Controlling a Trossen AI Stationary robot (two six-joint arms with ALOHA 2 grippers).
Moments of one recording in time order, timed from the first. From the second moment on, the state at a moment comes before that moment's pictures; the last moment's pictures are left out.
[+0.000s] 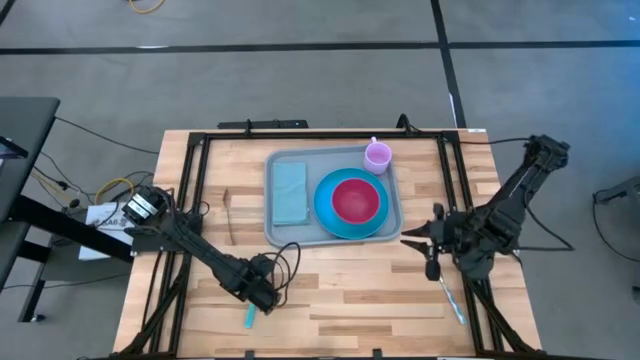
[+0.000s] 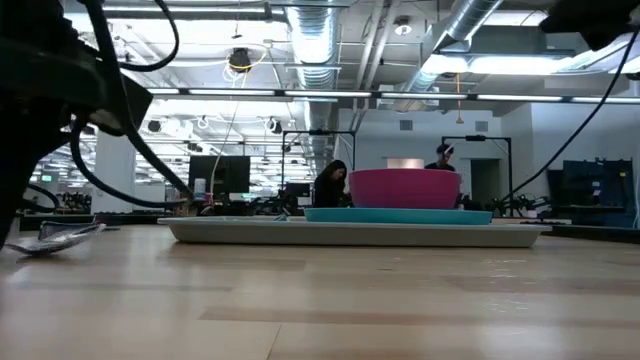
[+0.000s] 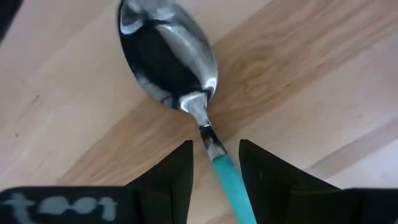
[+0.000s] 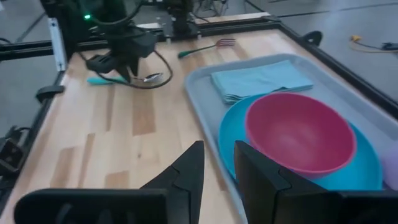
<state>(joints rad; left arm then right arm) -0.60 1.79 1.07 -0.80 -0.03 -1.55 0.87 0.88 0.68 -0.57 0.92 0.65</state>
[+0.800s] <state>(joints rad) -0.60 1.83 1.09 -0.78 -0.09 -1.63 0.78 0.88 0.68 -0.57 0.84 0.64</state>
